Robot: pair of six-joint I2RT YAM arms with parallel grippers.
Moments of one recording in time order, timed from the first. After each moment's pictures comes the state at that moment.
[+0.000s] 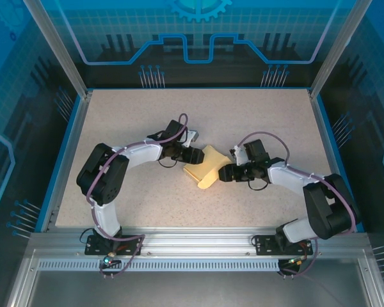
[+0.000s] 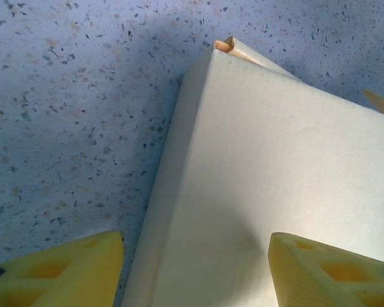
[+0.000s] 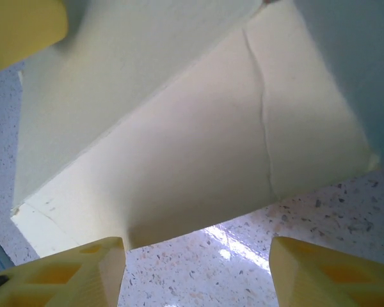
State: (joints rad) left arm -0.50 1.86 1.14 -0.26 0.39 -0.32; right arm 0.37 1.43 0.65 -0.24 -0.51 0.33
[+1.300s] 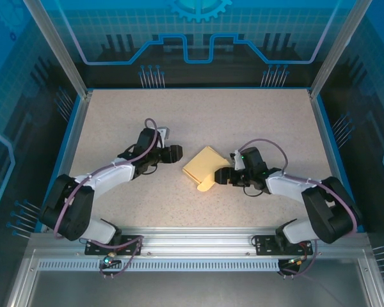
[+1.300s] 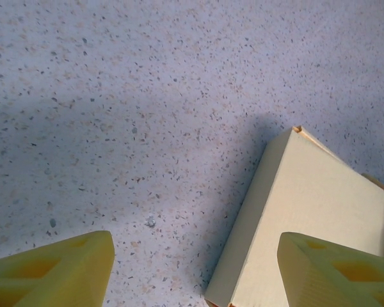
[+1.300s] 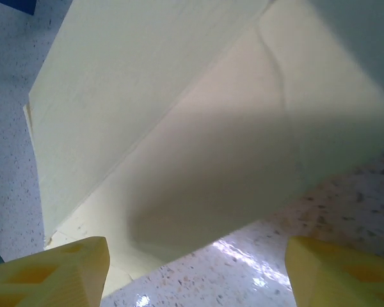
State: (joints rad) left arm -0.40 1.43 0.77 -0.04 0.14 -0.45; right arm 0.46 1.43 0.53 0.01 -0.43 0.56
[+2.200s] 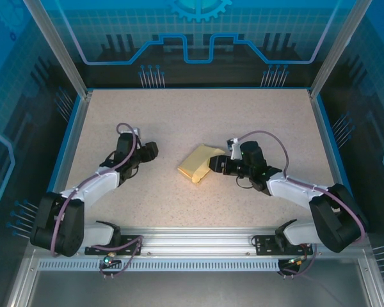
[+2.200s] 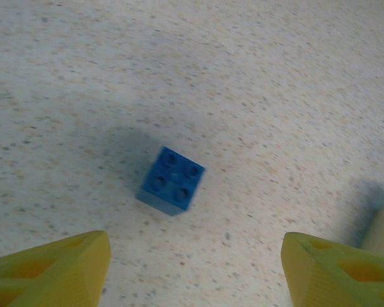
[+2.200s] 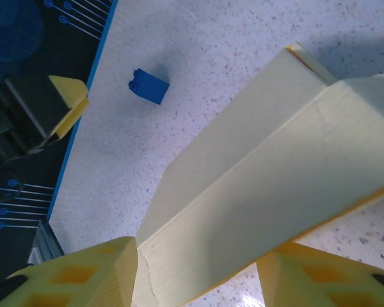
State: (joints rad) left arm -0.20 1.30 0.62 -0.02 -0.04 -0.48; right arm 0.51 1.33 0.56 0.22 -0.42 0.70
